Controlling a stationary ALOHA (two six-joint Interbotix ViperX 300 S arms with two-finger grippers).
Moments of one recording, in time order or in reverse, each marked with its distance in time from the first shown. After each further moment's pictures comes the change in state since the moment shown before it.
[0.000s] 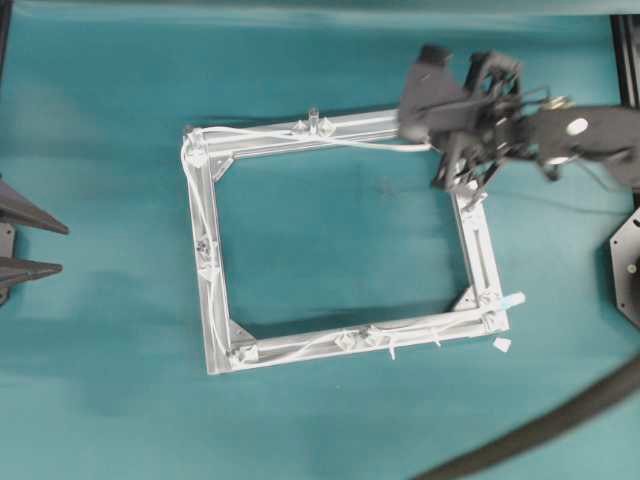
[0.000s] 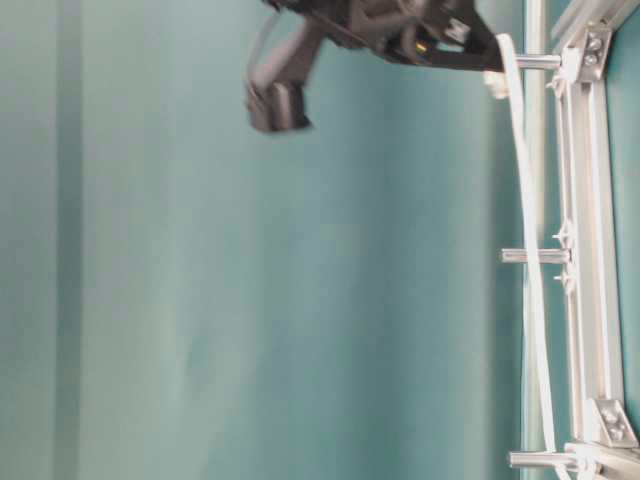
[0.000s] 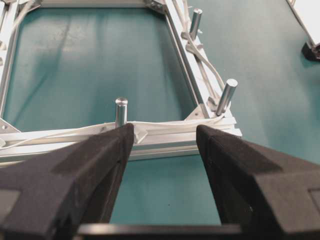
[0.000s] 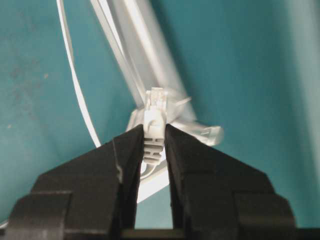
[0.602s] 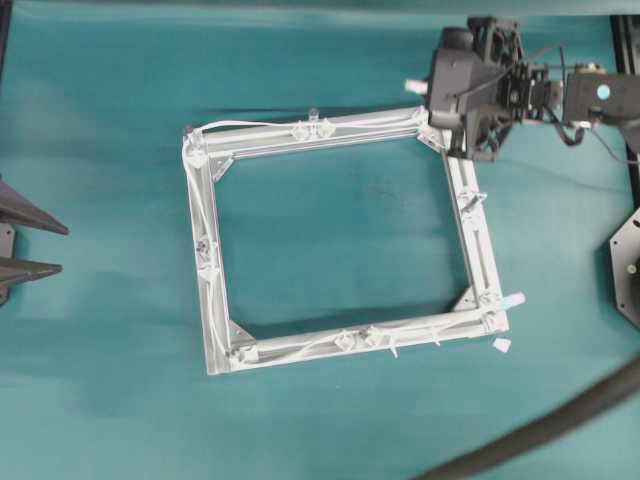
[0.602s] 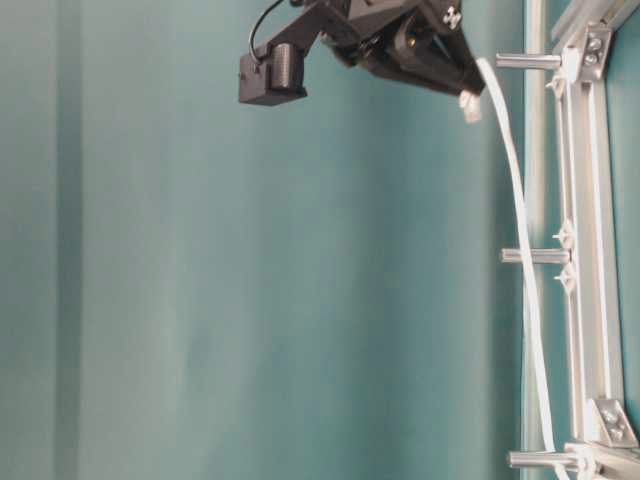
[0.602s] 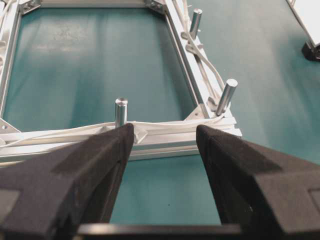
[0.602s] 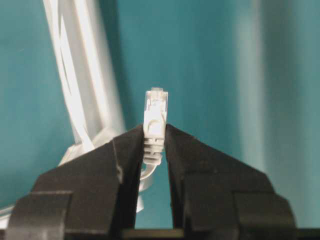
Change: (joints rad) left arm 0.002 0.000 0.000 0.000 0.000 0.000; right arm -0.172 0.025 0.040 -0.058 -0.308 -0.284
